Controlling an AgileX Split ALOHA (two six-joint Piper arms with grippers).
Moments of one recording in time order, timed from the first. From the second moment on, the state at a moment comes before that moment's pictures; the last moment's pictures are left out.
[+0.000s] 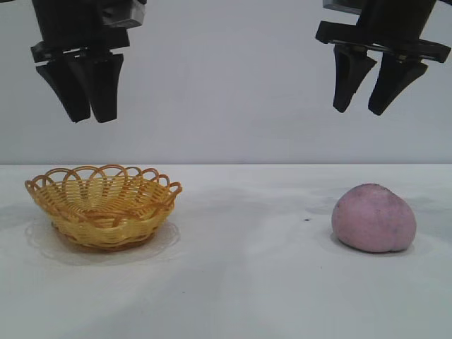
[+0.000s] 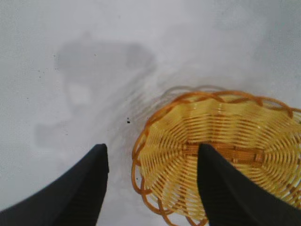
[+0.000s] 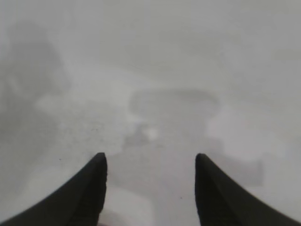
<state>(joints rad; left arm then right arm) -0.29 2.02 -1.59 -0.10 1.06 0.59 0.27 1.89 -1.40 0.23 0.75 -0.23</state>
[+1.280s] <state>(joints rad) -0.29 2.23 -1.71 -0.06 1.17 0.42 0.27 1.89 -1.40 0.21 0.76 -0.23</state>
